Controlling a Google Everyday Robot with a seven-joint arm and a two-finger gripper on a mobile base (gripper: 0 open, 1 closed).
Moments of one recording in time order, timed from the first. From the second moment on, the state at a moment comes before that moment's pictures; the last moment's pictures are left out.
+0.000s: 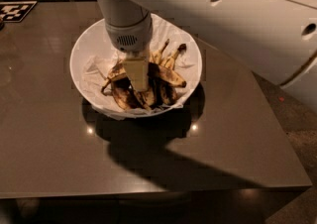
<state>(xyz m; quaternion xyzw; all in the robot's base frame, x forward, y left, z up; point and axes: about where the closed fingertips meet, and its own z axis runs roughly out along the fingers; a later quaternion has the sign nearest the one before) 0.538 0.029 0.911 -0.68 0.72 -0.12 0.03</state>
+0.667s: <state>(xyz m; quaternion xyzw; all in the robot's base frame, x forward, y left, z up) 0.538 0.029 0.911 -0.68 0.72 -0.12 0.03</state>
